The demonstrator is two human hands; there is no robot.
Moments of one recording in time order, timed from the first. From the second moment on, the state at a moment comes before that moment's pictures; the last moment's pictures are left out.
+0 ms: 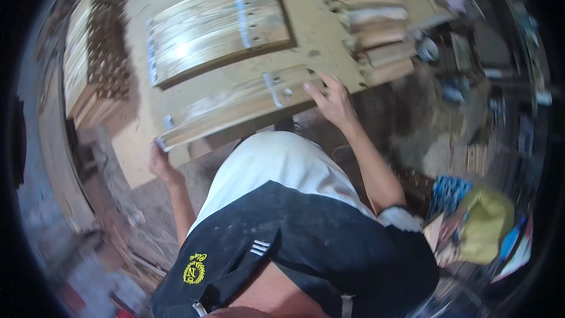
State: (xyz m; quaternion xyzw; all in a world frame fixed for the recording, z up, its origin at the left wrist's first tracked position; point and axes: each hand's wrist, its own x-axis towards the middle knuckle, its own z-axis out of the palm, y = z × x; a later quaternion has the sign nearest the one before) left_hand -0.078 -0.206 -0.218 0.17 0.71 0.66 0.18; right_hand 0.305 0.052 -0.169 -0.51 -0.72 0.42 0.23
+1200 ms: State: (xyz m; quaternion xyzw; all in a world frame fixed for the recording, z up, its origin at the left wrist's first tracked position) left_hand -0.002 -0.018 -0.227 0.69 0.71 0.13 0.08; right_hand 0.362 0.357 -0.133 -0.45 -0.89 0.05 0.07
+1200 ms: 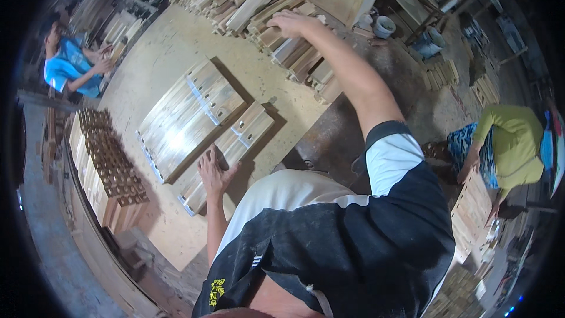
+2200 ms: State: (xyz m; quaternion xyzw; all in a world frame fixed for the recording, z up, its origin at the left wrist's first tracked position) left_hand 0.101 0.062 -0.137 0.50 0.53 0.63 0.28; right_hand 0.266 0.176 -0.133 -0.16 -0.81 0.54 0.17
